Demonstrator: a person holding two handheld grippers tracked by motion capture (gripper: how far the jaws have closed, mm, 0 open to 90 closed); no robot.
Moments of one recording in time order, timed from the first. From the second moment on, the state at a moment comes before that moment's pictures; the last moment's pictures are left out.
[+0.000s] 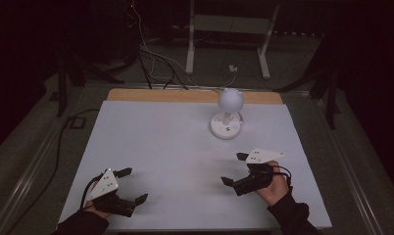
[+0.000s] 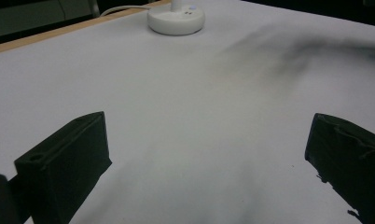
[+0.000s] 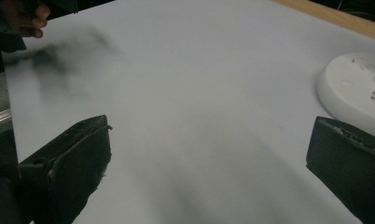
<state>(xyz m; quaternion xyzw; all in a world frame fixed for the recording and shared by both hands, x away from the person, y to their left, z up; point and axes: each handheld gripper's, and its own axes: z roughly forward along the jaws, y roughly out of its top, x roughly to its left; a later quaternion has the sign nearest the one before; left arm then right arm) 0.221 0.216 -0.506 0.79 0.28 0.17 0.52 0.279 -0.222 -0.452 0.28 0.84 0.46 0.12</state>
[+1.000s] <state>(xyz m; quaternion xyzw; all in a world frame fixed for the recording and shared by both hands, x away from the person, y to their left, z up) 0.221 0.217 -0.506 0.78 0.28 0.17 0.52 0.326 -0.224 -0.434 0.30 0.83 0.46 0.13</state>
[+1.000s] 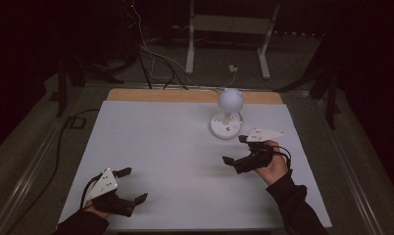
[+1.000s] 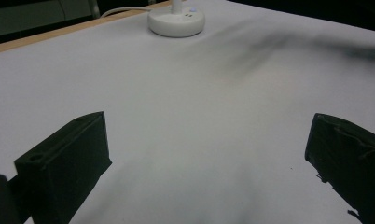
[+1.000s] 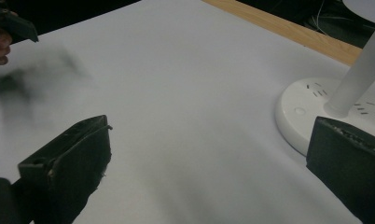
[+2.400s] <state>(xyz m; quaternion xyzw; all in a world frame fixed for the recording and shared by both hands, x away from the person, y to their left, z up) 0.222 0.217 -0.506 0.78 0.28 0.17 0.53 0.418 -0.238 -0.451 0.36 0.81 0.43 0.15</state>
